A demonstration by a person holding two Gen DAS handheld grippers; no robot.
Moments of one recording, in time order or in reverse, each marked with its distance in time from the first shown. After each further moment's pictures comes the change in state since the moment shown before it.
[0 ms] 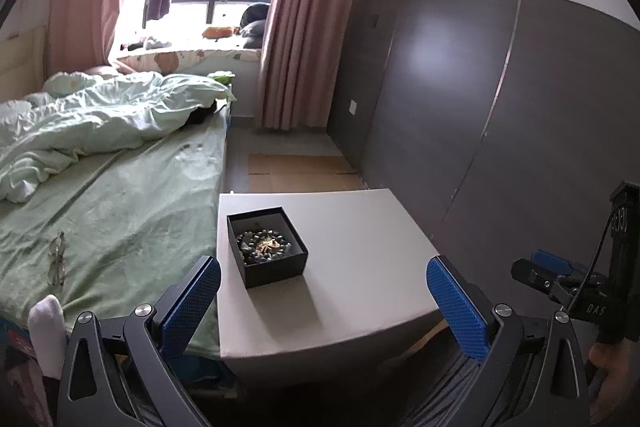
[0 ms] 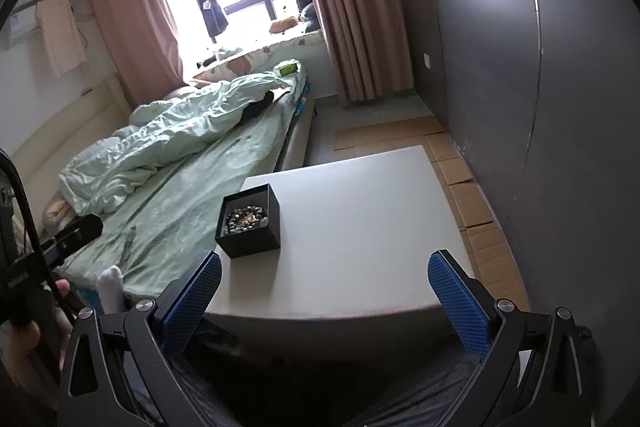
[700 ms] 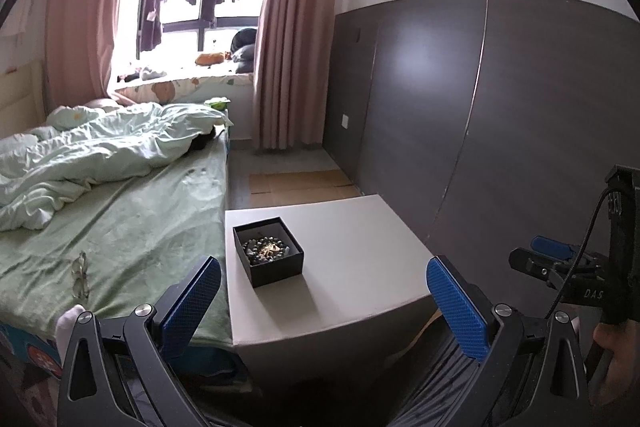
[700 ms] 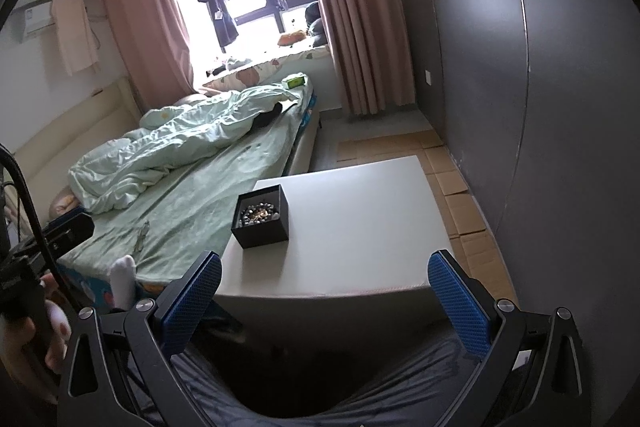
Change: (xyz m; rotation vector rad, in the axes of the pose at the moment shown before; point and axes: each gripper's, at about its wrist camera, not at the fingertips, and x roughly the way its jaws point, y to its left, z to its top) left arm -0.056 -0.018 -0.010 0.081 -0.057 0.011; right arm -0.056 0.011 -0.021 -0.035 -0.053 0.004
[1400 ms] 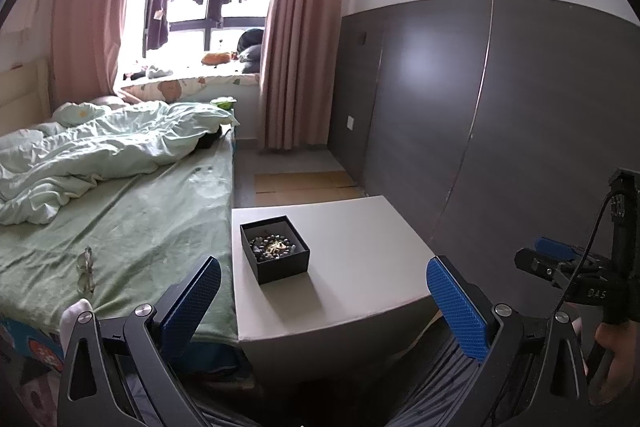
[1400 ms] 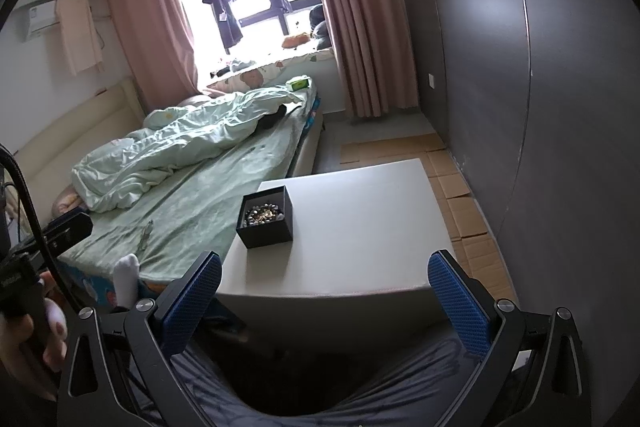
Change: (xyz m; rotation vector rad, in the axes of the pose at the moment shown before) left arm -0.006 0.003 -0.005 -0.014 -0.005 0.016; right arm -0.004 0.003 -0.002 -0.006 -0.004 0.010
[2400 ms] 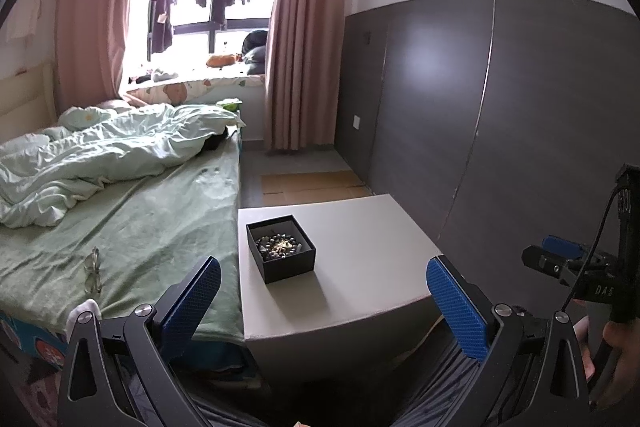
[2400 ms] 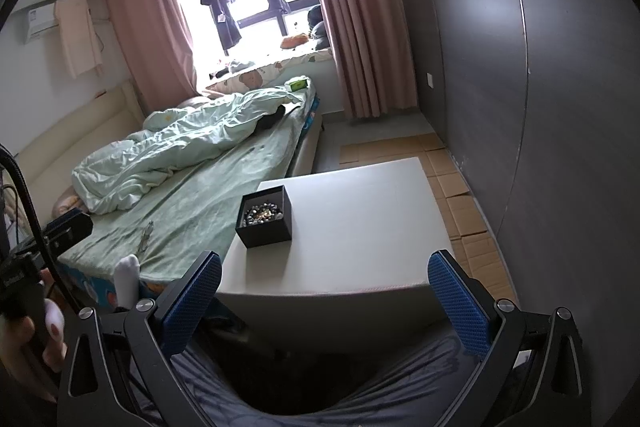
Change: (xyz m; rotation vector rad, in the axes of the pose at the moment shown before) left arm -0.003 -0.003 -0.002 0.015 0.002 0.027; right arm -0.004 -0.001 0.001 0.008 -0.003 -0.001
